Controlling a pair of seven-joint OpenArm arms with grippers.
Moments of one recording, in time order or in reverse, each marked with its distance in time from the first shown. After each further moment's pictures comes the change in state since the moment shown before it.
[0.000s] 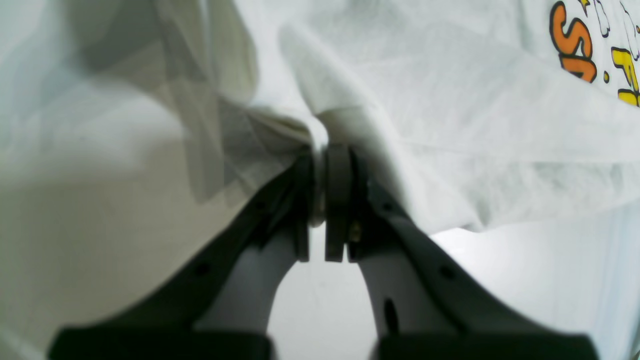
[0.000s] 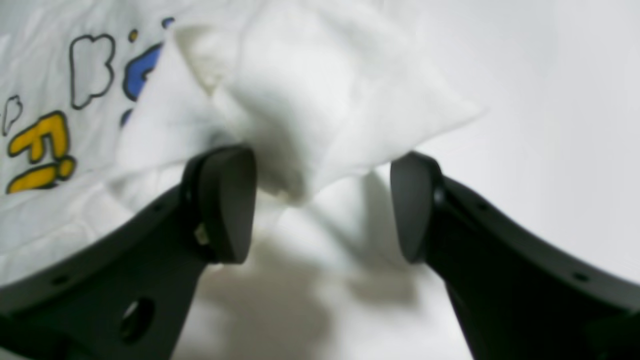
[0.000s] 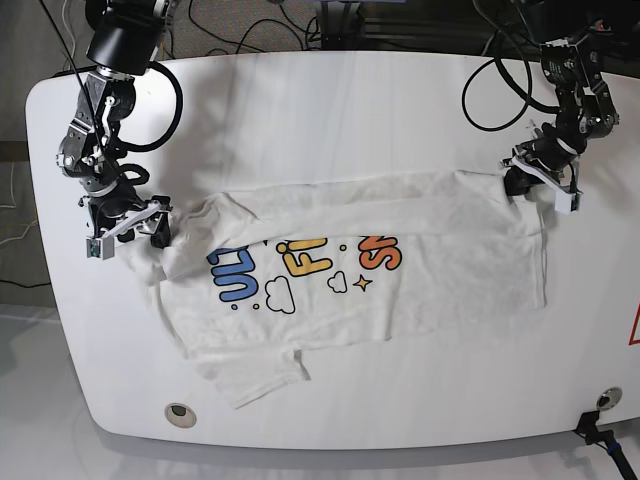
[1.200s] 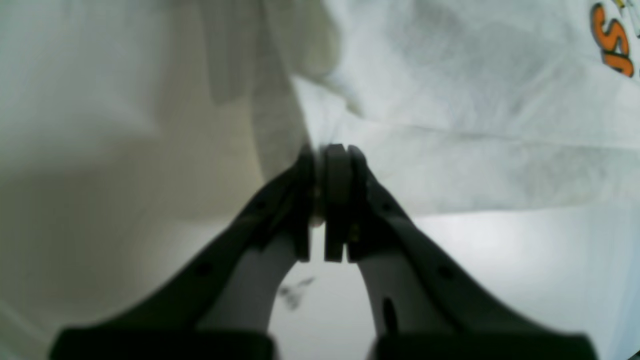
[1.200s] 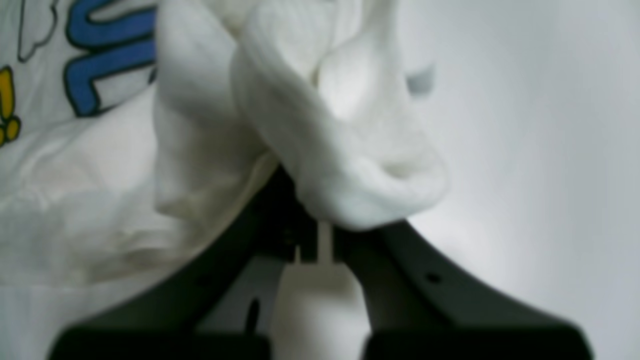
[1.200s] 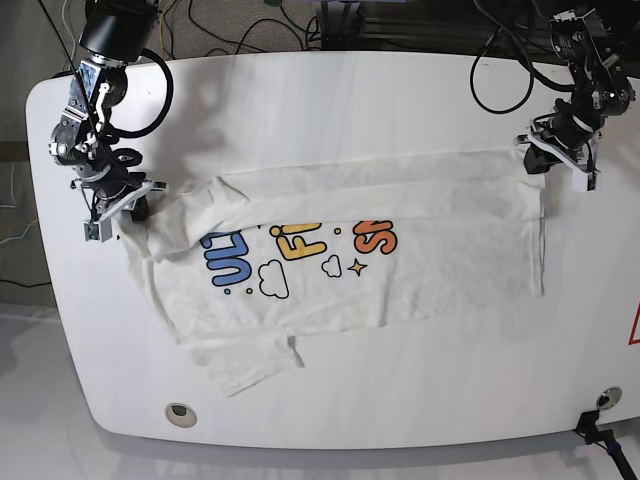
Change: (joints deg) left arm 7.4 -0.5 -5.0 10.0 0.9 0.1 3.0; right arm -3.9 2.2 0.3 2.5 -1.4 0.0 -5.1
